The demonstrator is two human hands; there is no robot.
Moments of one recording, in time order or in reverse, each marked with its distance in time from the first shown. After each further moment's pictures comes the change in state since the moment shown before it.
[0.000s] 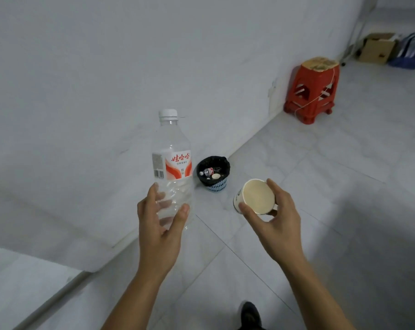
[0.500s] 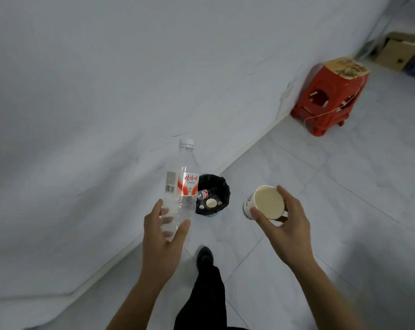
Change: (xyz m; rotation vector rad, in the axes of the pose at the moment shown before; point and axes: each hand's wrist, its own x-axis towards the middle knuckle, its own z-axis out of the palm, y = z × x) left_hand 0.378 -0.181 0.115 0.087 -0.114 -0.230; right_hand 0.369 0.063 0.190 -0.181 -0.087 0.165
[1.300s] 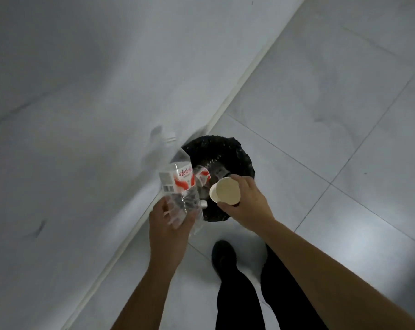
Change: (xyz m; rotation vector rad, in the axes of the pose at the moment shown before) left_hand 0.374 -0.346 0.281 0.195 -0.239 -0.584; right_hand 0.356 0.406 0.392 -0.360 -0.544 0.282
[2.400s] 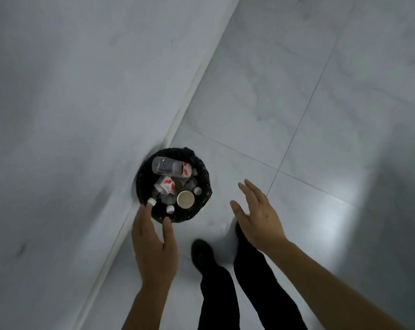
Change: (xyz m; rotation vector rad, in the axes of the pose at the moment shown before) left_hand -0.081 0.023 0.023 0.349 0.045 0.328; right_hand -0.140 0.020 -0.116 0.007 0.178 0.163
